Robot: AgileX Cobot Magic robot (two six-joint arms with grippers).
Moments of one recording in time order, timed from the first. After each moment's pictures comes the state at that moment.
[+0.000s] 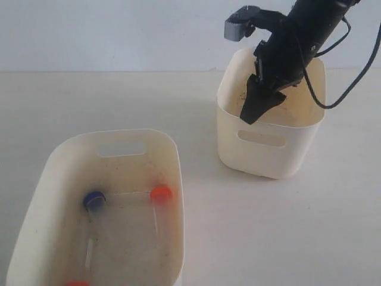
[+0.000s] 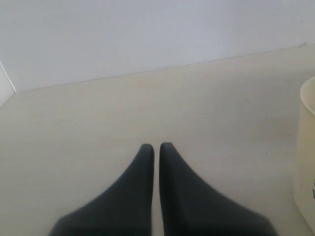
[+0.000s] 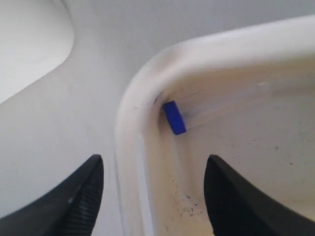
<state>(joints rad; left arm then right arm) -0.02 0.01 0.00 0.18 0.28 -0.02 0.18 1.91 -1.60 0.40 1.22 -0.94</state>
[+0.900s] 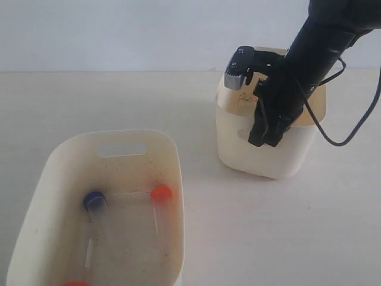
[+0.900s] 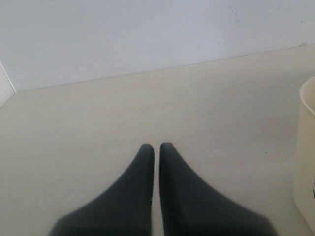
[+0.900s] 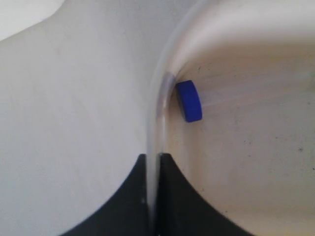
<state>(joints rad) -0.02 0.01 0.00 0.18 0.28 -0.02 0.22 1.87 -1.37 0.34 1.02 -1.07</state>
